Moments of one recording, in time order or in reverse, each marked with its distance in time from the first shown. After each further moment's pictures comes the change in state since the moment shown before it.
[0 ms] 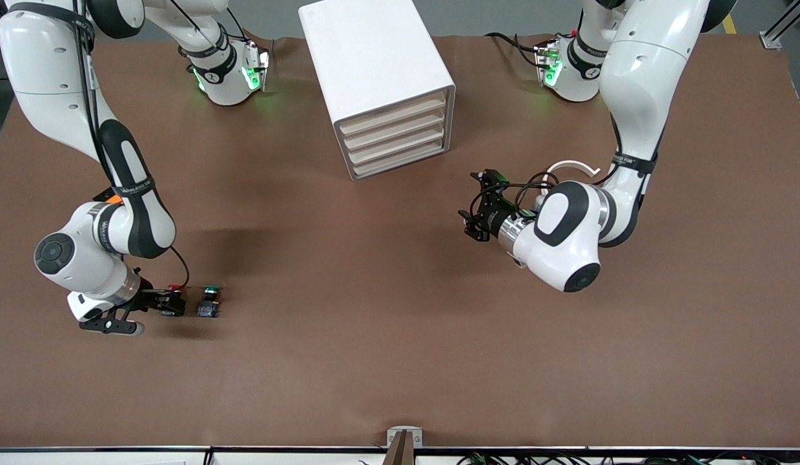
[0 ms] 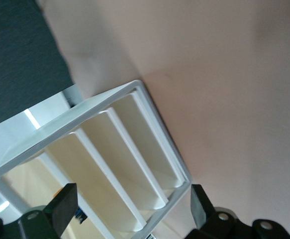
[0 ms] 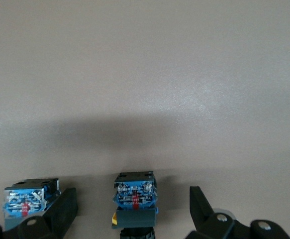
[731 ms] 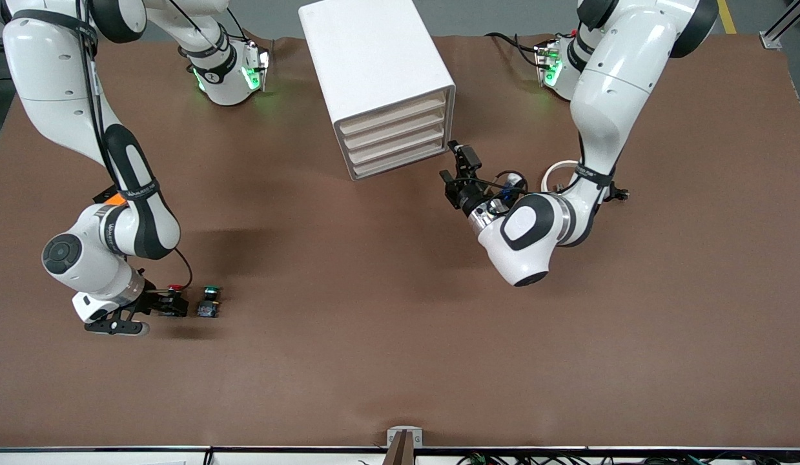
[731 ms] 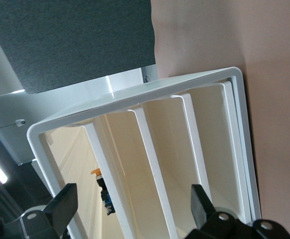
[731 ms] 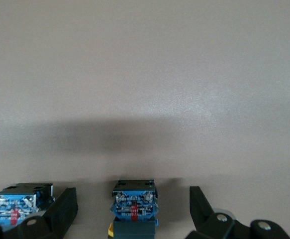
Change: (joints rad) left arm -0.036 0.121 -0.047 0.002 -0.151 -0.183 -0.265; right arm 0.002 0.022 0.000 -0.004 0.000 0.044 -0.039
